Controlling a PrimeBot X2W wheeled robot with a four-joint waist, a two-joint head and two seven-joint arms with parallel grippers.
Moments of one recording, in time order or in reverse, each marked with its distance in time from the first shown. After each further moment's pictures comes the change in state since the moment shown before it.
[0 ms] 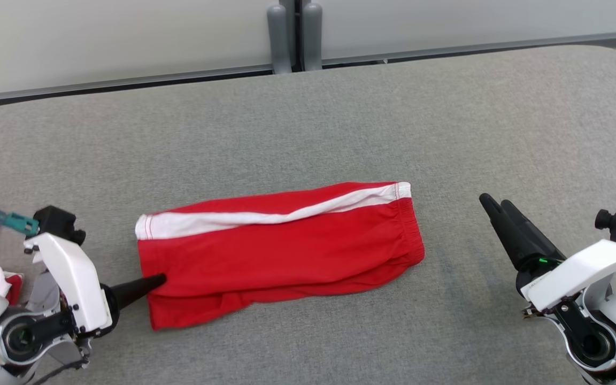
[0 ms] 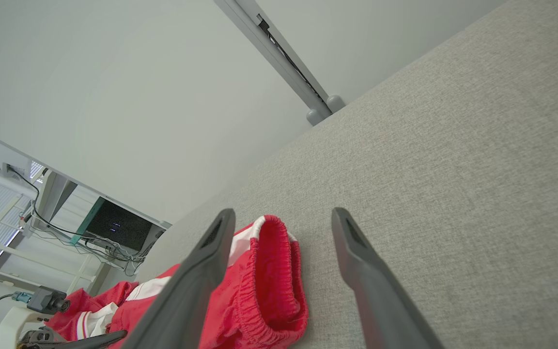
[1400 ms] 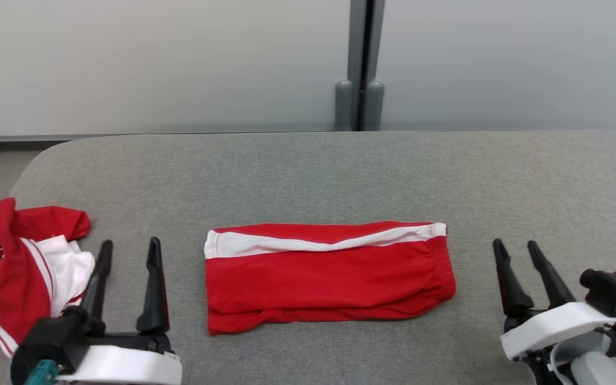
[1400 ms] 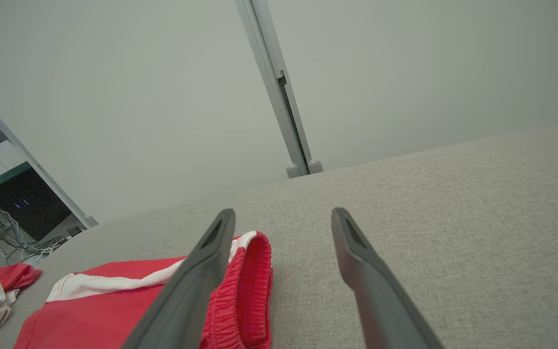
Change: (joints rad) left arm 0.545 -0.375 0.492 -0.402 1.070 0.409 -0.809; right arm 0.267 0.365 -0.511 0.190 -0.840 0.000 0.000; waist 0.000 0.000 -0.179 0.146
